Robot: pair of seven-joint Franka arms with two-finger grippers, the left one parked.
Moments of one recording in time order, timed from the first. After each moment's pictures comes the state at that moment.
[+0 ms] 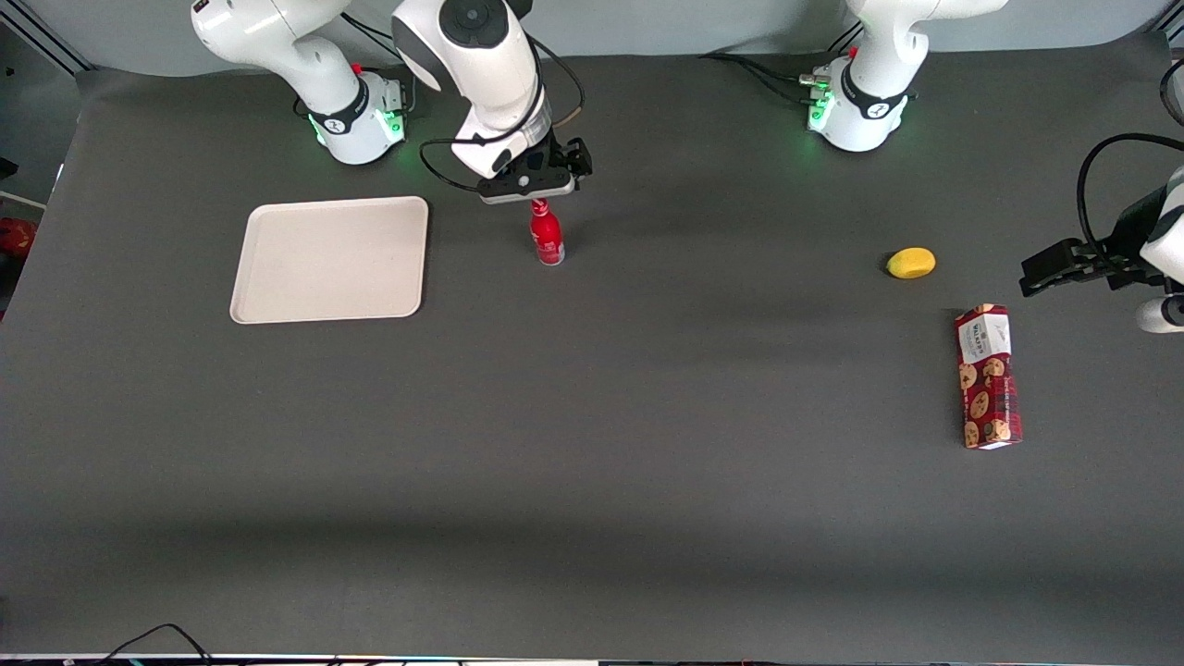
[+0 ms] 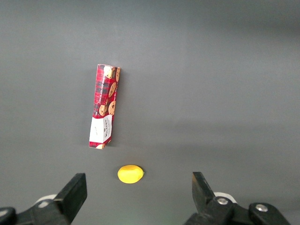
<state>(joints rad) 0.58 0.01 0.33 -2.16 0.11 2.18 0.79</state>
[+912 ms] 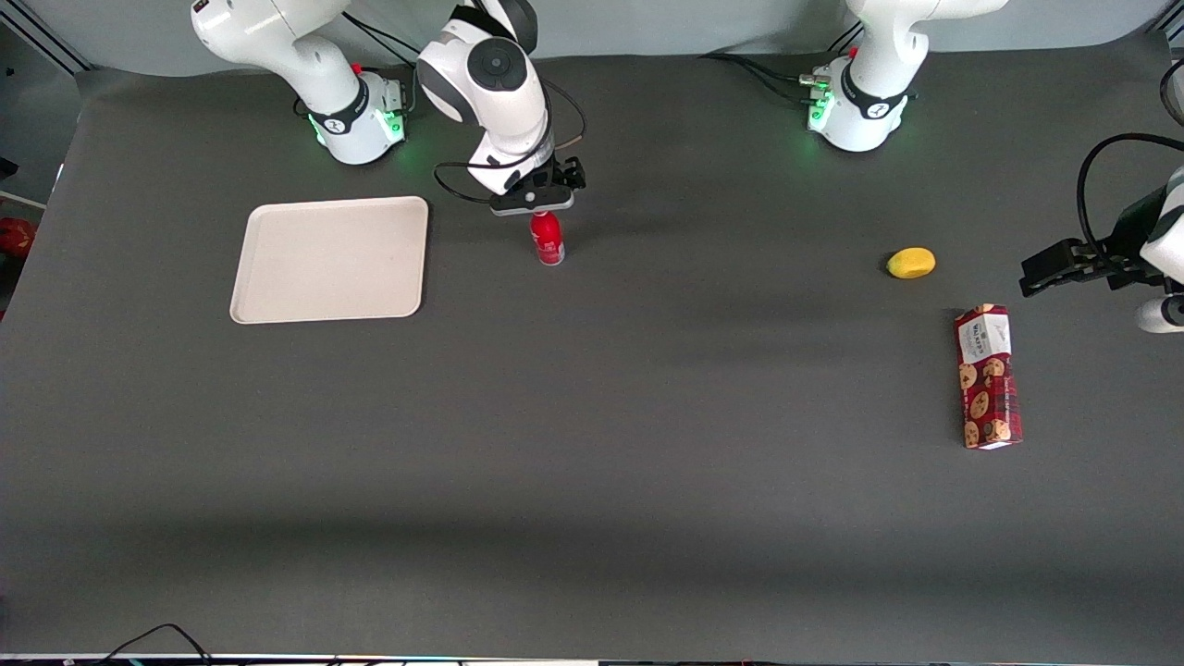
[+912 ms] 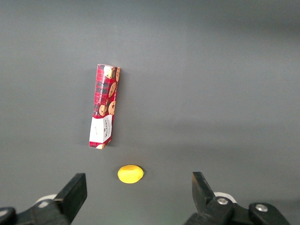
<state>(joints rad) 0.57 0.07 0.39 -2.32 0.10 2.34 0.83</state>
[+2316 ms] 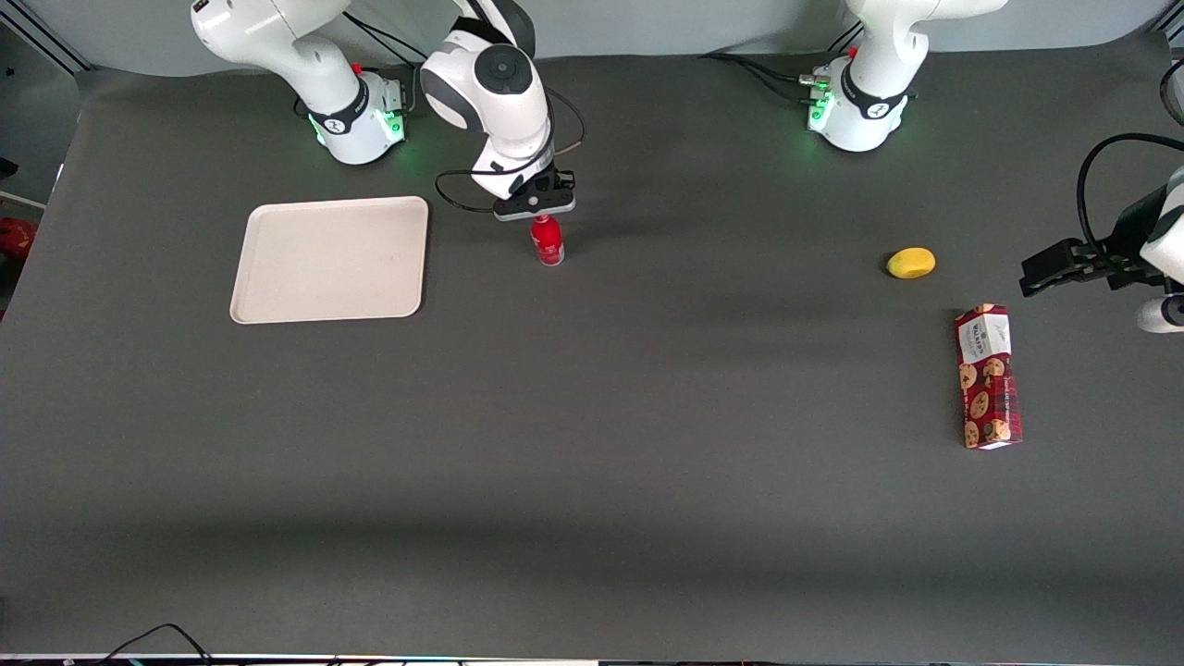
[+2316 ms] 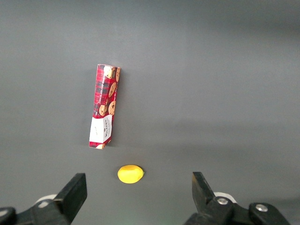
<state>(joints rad) 0.57 0.10 0.40 -2.35 0.01 2.40 0.83</state>
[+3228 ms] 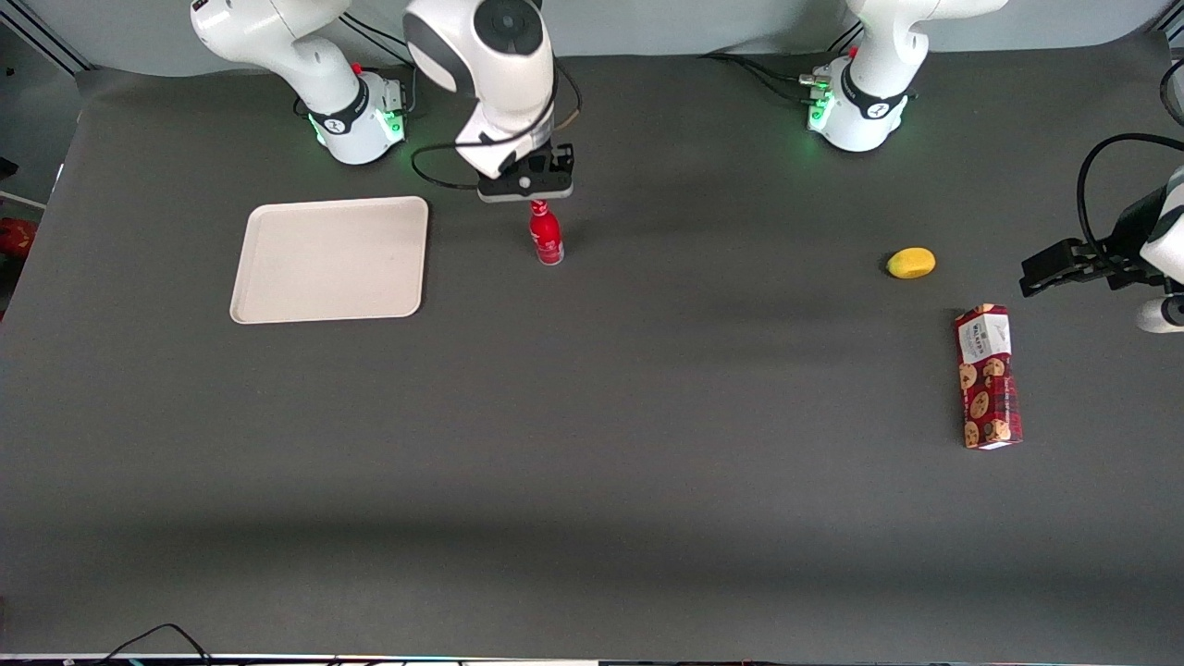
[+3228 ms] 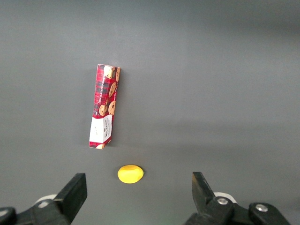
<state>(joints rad) 0.53 0.02 0.37 -1.97 0.01 1.86 0.83</state>
